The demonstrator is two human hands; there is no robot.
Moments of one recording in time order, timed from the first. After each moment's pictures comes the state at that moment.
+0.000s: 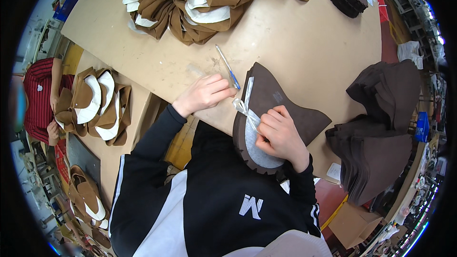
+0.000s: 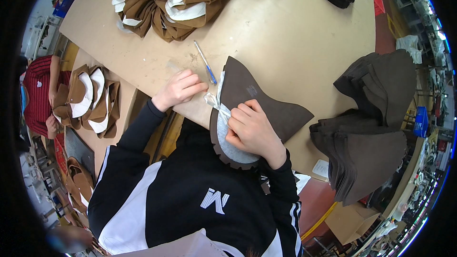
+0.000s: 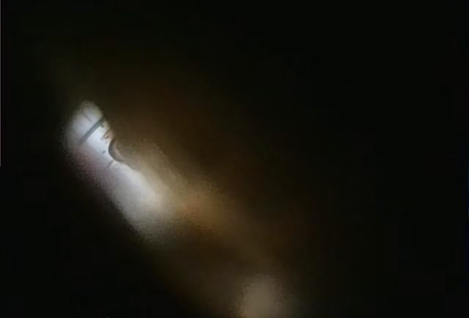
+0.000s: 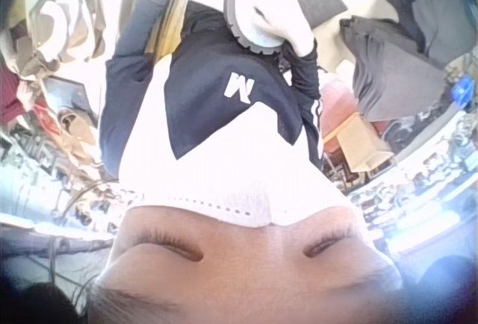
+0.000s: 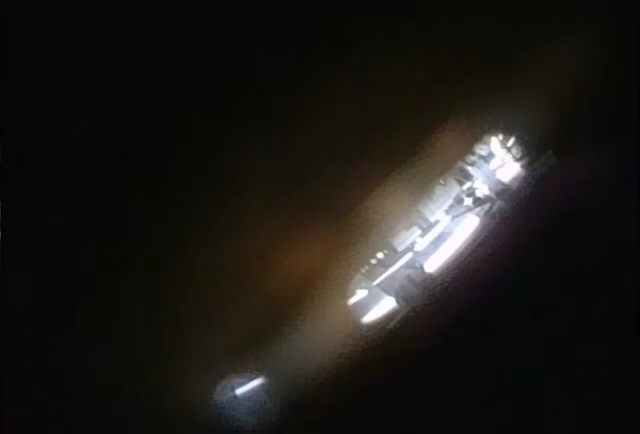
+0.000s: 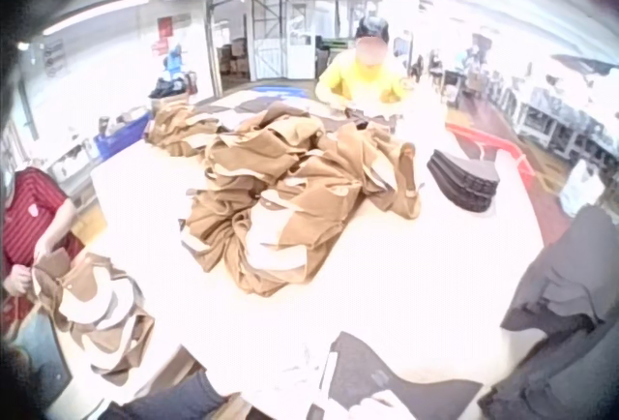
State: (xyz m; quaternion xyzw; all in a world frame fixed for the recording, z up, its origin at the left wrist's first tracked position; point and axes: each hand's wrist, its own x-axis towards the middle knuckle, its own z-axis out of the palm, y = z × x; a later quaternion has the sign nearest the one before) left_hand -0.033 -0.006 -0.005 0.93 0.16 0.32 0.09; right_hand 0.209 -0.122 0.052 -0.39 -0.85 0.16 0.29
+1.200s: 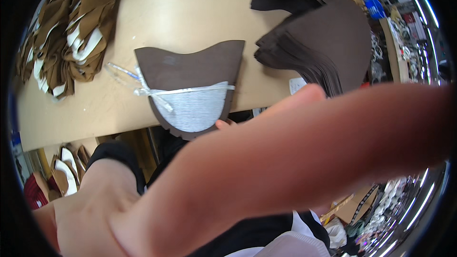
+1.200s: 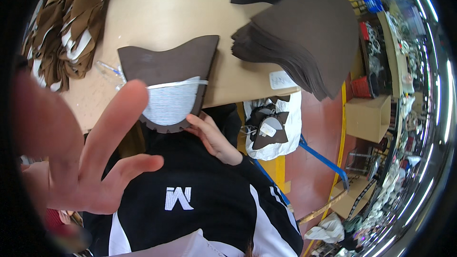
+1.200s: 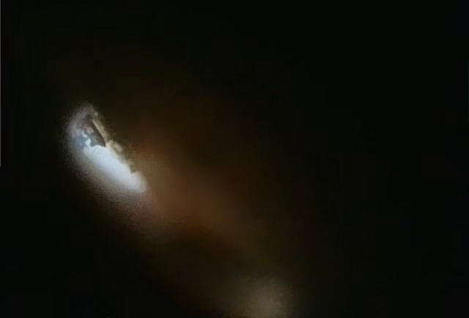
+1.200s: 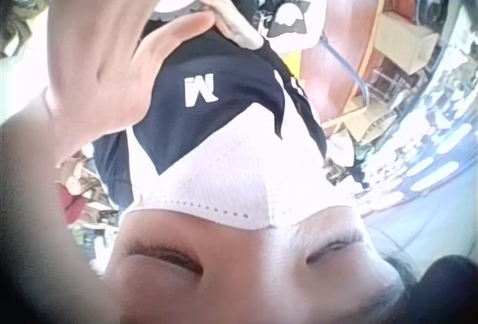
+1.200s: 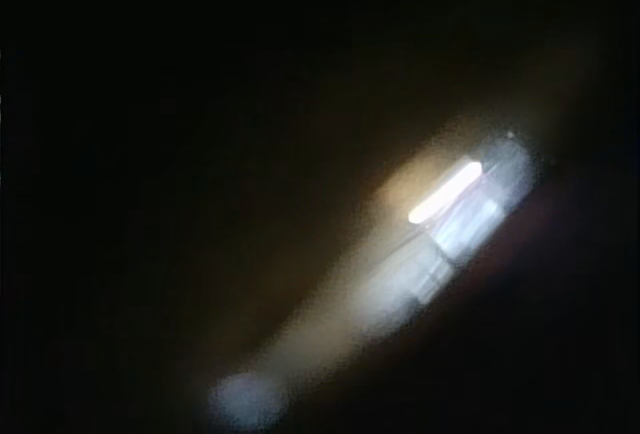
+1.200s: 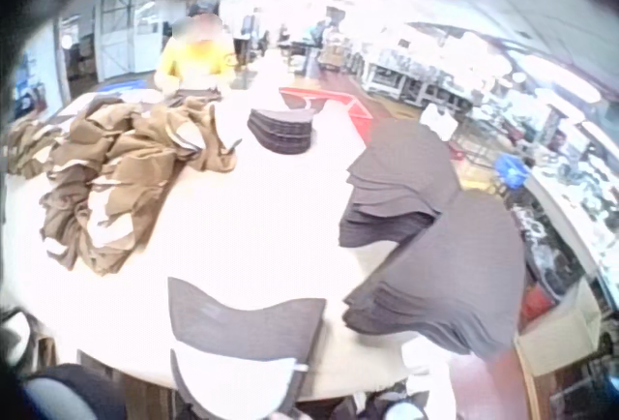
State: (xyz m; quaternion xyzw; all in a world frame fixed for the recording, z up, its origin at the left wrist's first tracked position) left_hand -0.045 -0.102 0.177 0.40 0.05 0.11 0.91; right_hand 0.163 -0.291 -0.019 -0.44 -0.01 0.65 0.61
